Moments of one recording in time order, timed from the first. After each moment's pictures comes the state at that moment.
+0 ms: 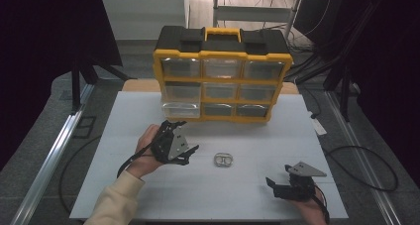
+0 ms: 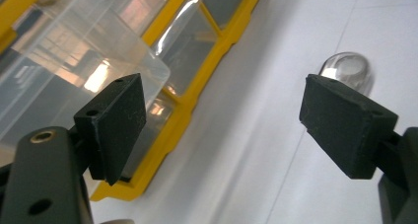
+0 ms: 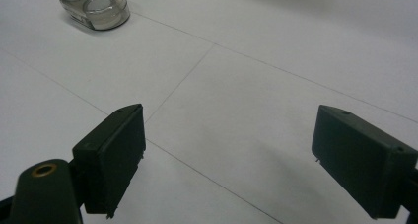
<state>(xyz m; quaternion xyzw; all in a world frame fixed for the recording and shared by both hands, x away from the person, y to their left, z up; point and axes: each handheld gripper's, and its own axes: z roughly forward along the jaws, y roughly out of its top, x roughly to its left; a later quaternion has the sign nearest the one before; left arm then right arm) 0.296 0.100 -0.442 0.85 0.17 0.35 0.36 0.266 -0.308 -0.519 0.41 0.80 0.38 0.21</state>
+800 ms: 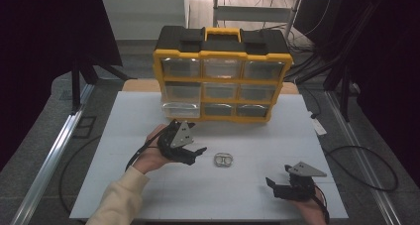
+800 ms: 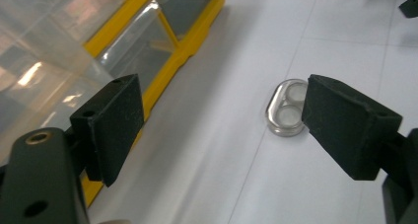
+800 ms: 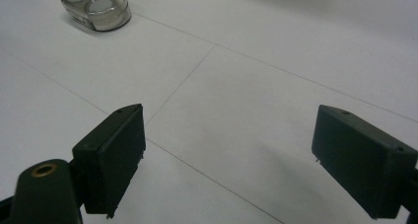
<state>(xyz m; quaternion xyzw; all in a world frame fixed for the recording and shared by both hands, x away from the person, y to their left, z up) 0.313 0.088 -0.437 0.87 0.17 0.24 0.40 0.266 -0.308 -0.519 0.41 0.80 0.39 0.21</state>
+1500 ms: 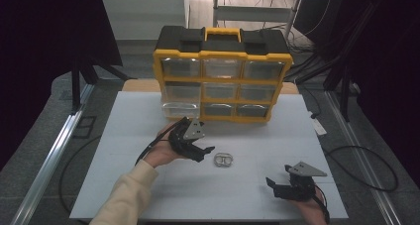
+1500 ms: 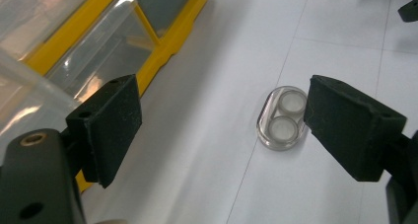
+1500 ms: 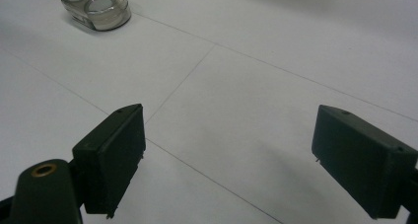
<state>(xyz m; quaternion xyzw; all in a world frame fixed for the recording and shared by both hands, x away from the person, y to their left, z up) 0.335 0.065 -0.441 0.88 0.18 0.20 0.39 0.267 -0.309 -0.519 0.41 0.80 0.39 0.21</state>
